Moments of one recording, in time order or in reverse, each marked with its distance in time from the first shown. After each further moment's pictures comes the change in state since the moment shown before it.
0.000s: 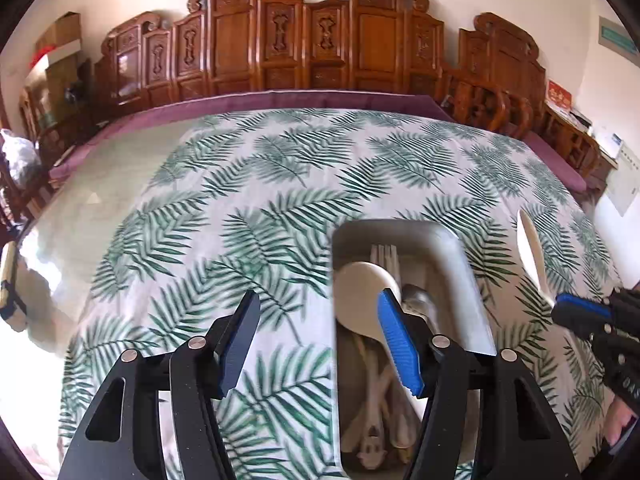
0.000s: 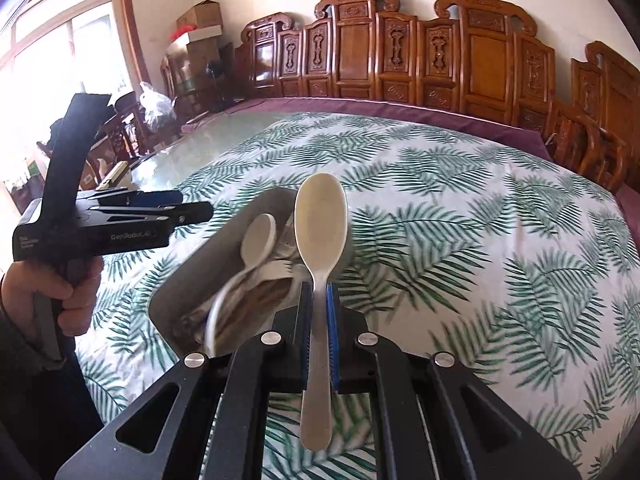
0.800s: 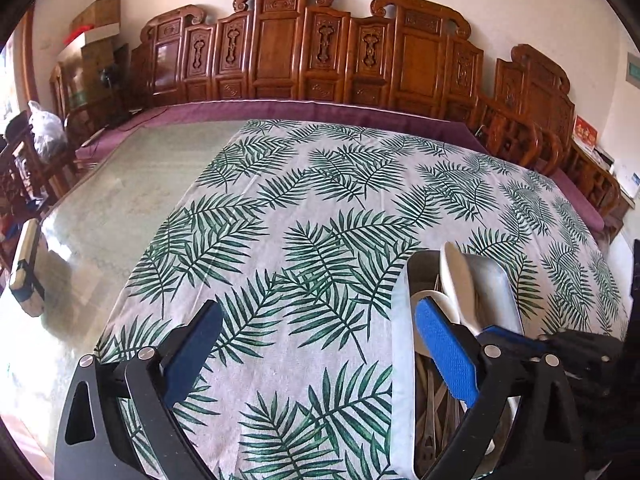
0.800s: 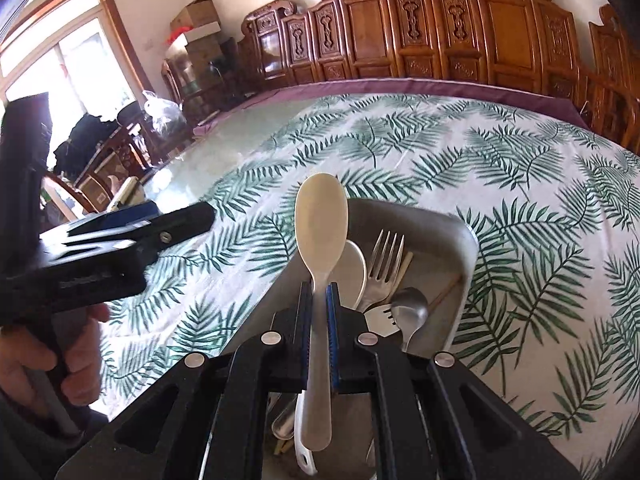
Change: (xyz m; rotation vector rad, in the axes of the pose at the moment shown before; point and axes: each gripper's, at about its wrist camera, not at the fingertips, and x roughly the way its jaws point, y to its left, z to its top) left arm -0.009 0.054 0.006 -0.105 -0.042 0.047; right arm 0.082 0.056 0.033 0.105 0.056 0.084
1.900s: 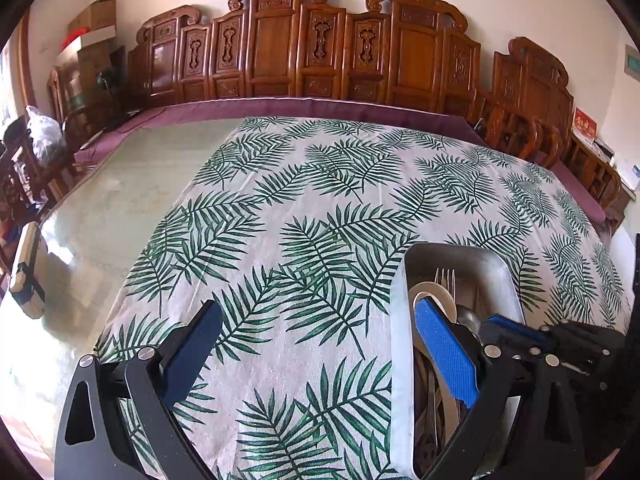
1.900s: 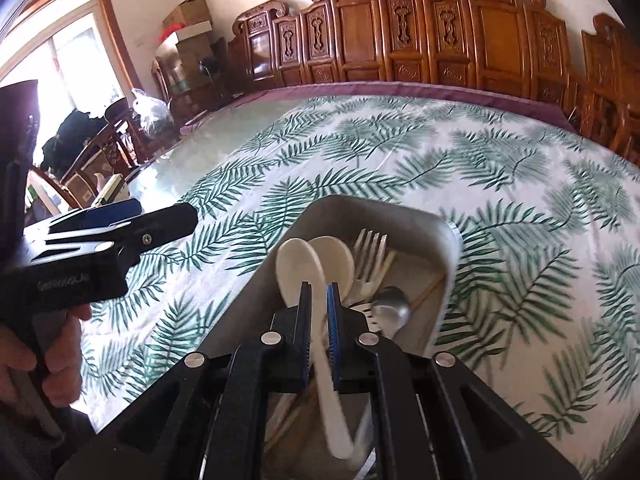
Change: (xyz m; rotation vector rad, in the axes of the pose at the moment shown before) left arm 0.004 -0.004 -0.004 0.013 0.008 0.006; right arm -0.004 -0.008 -0.004 -0.024 -0.028 -0.062
